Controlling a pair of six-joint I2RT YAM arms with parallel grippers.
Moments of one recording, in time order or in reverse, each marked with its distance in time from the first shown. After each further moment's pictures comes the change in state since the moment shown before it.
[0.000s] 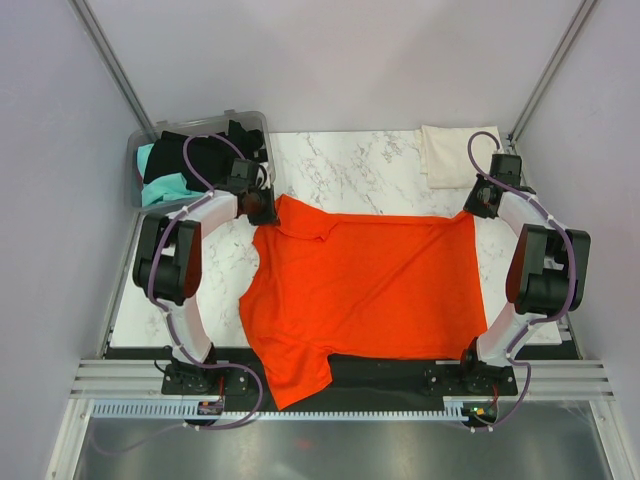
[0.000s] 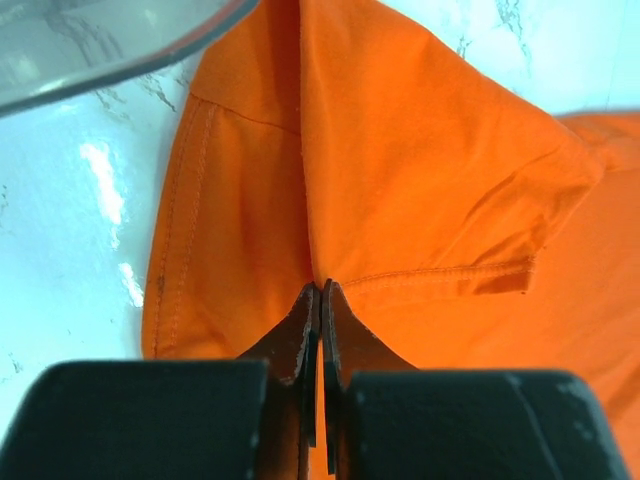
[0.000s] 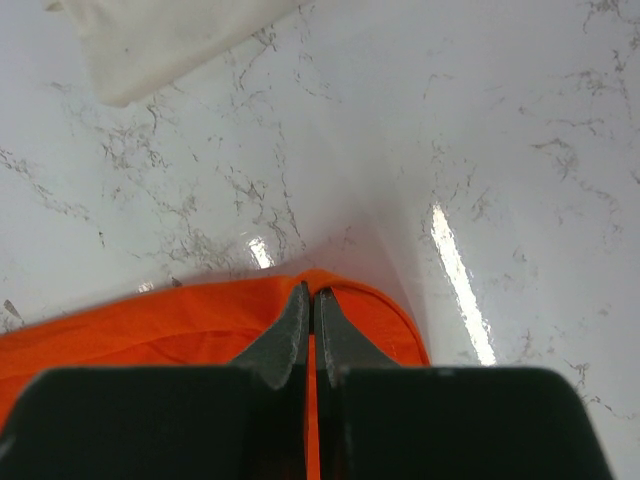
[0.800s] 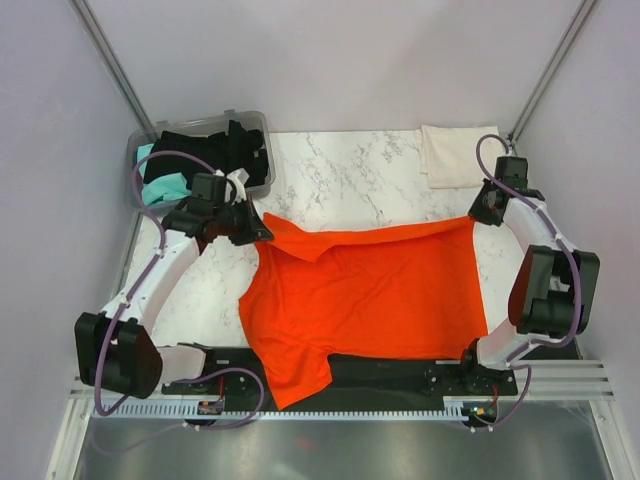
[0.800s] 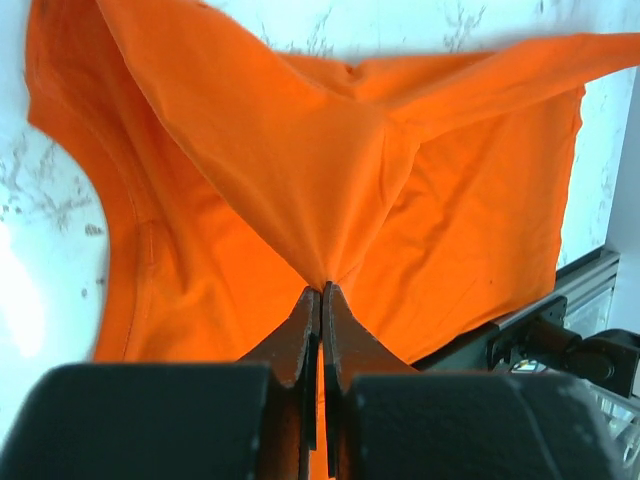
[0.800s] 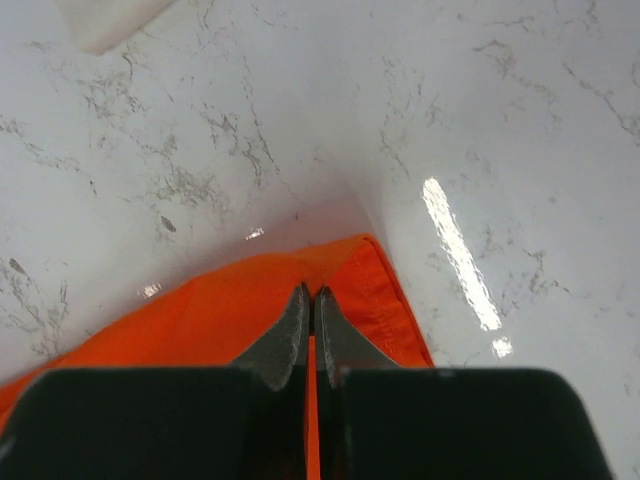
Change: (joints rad) left arm 0.008 -0.603 -0.208 -0.255 0.174 -0.154; right arm 0.000 -0.126 -0.036 -0.132 0.047 0.062
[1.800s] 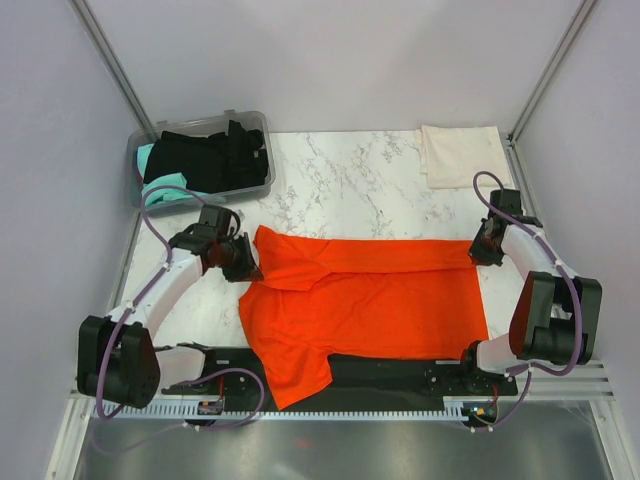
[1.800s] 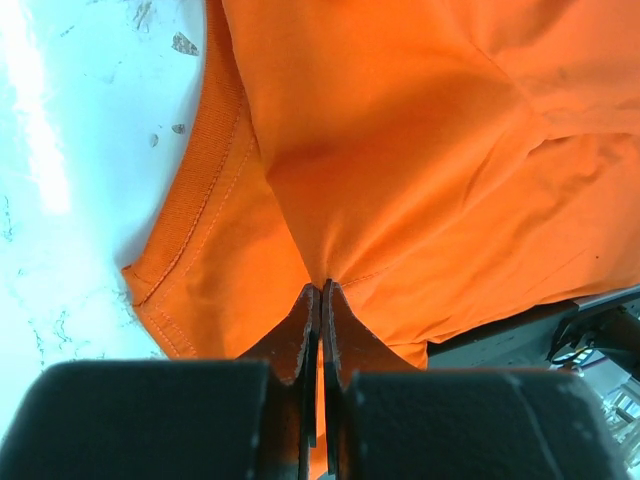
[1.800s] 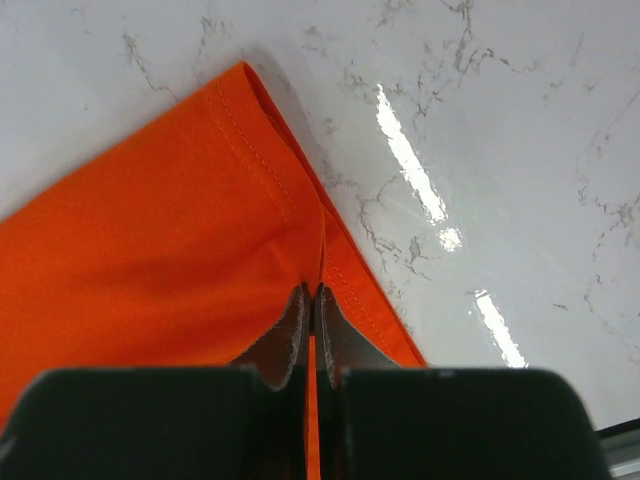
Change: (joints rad) left arm 0.004 -0.061 -0.238 -0.098 -0.105 -0.031; right arm 0.000 -0.187 -0.255 -0.171 0.097 0.016
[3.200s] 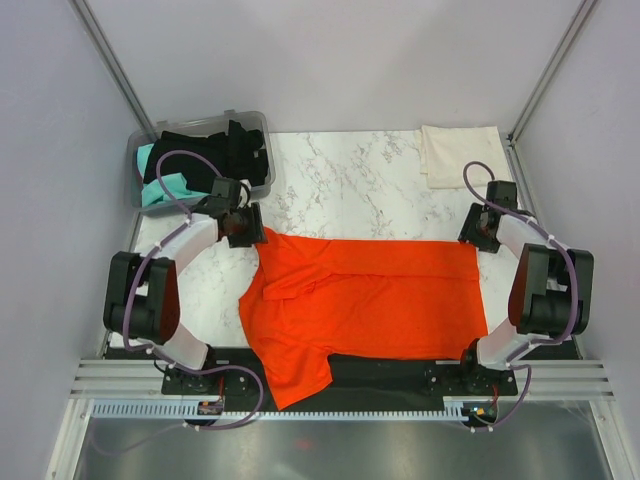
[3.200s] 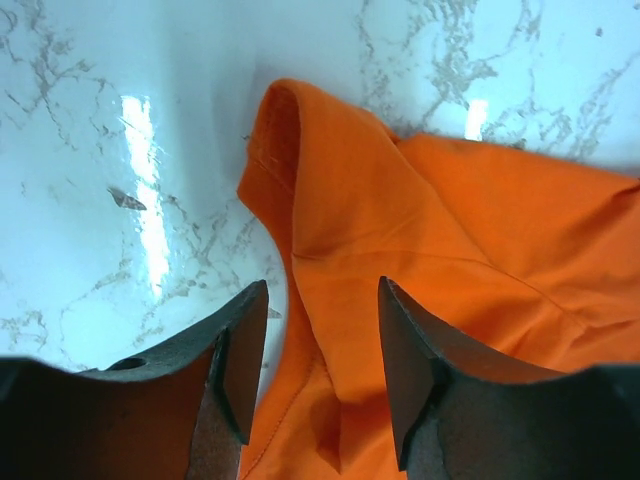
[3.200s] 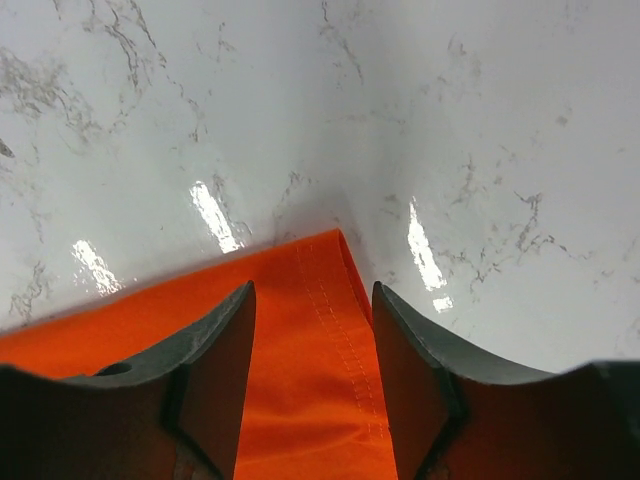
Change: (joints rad) left arm 0.022 0.342 0.191 0.248 -0.168 0.152; right arm 0.000 0.152 0.046 0.227 -0.051 -0.107
